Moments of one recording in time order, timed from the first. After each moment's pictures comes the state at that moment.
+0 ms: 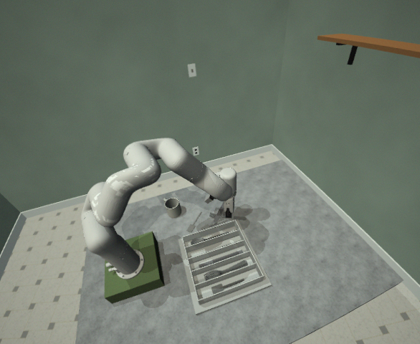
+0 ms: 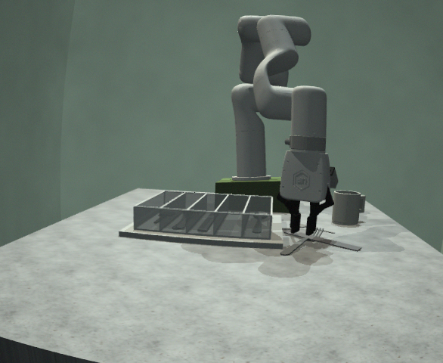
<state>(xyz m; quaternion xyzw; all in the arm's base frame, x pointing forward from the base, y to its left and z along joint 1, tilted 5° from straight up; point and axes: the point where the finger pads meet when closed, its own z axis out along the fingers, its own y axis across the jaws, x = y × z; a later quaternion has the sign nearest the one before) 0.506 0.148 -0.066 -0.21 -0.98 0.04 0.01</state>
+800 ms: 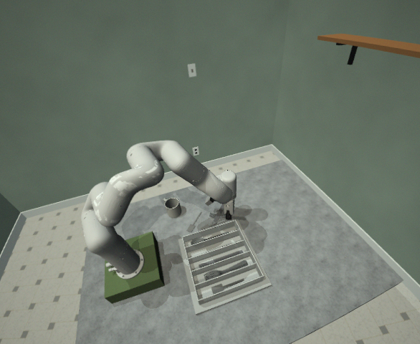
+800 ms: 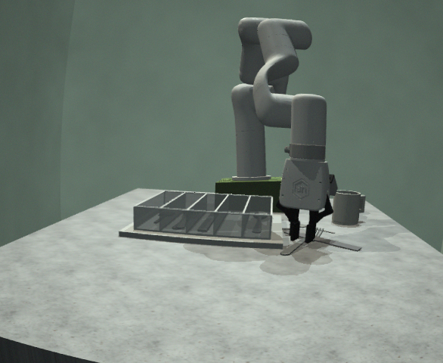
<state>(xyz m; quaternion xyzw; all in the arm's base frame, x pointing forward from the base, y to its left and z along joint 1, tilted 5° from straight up) 0.505 0.146 -0.083 -0.21 -0.98 0.04 0.01</state>
